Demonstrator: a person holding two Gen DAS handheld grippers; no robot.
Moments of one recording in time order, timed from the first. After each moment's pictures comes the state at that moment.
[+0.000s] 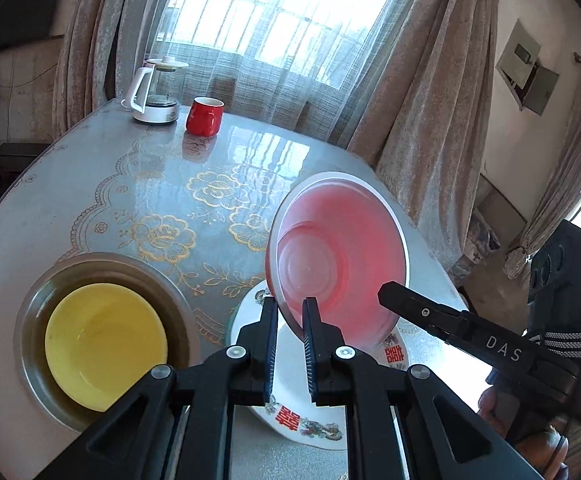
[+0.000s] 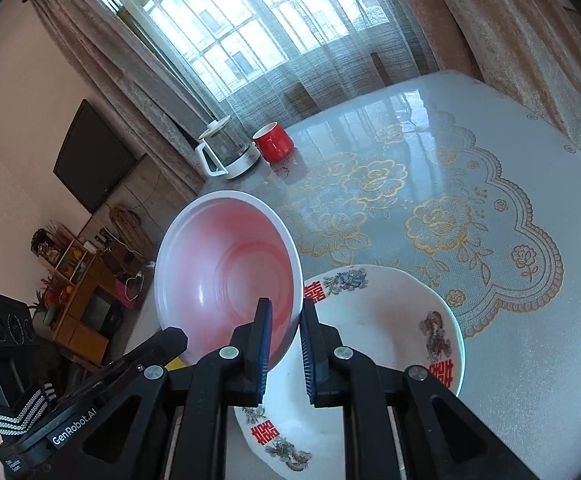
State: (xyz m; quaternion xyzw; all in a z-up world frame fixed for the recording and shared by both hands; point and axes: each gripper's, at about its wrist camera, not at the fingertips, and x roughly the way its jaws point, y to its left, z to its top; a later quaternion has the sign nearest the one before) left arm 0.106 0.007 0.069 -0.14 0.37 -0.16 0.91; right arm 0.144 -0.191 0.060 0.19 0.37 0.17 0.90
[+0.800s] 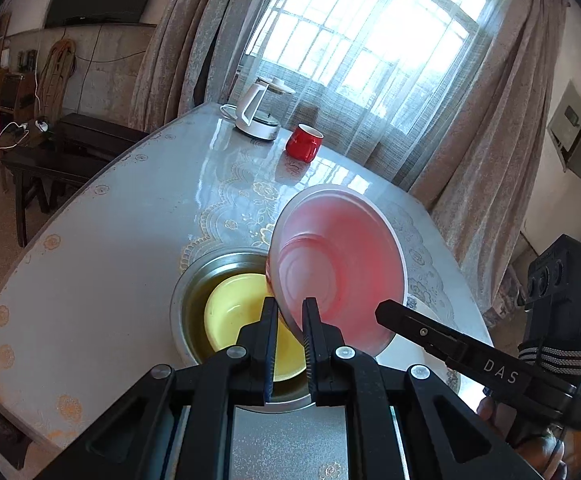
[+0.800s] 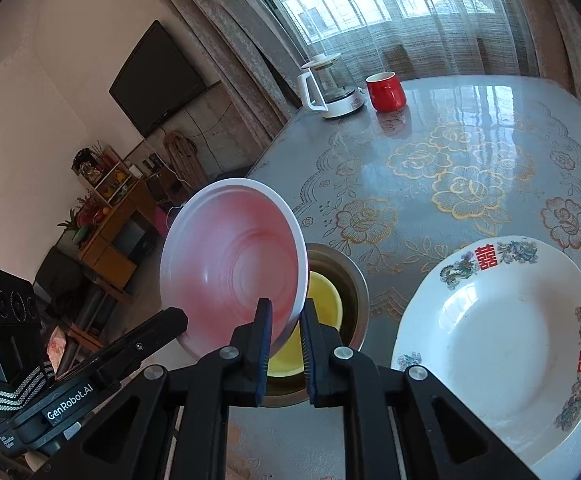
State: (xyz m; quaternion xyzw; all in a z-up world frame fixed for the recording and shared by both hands) left arm 0.059 0.139 0.065 -0.21 0.35 -0.06 0.91; right arm 0.143 -0.048 0.048 0.10 0.41 0.28 0.86
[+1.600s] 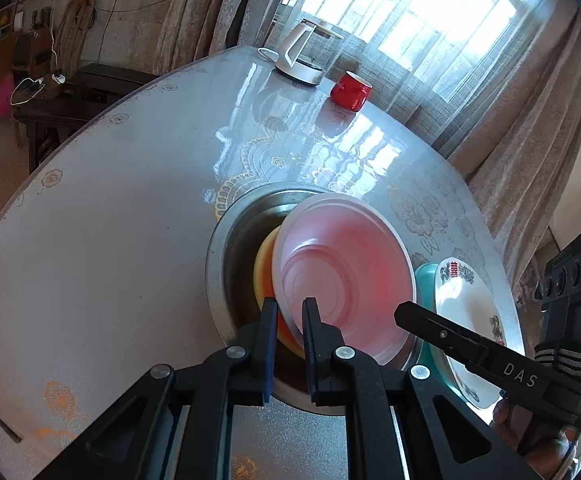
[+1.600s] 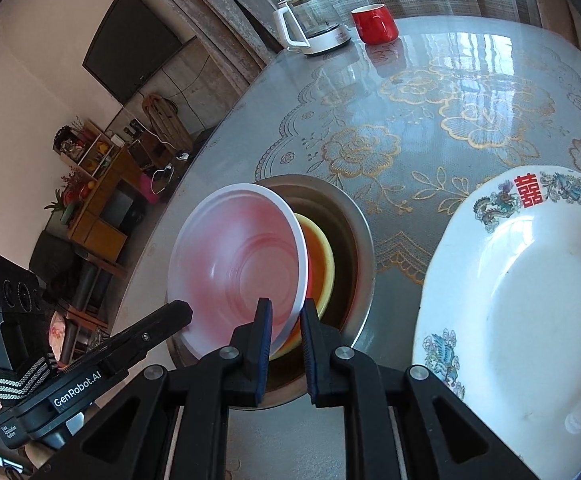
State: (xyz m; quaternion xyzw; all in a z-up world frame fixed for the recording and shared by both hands) left arm 0.087 0.151 -0.003 -0.22 0.43 -0.02 0.88; right arm 0.169 -0.039 -0.012 0.10 0.49 0.26 0.83
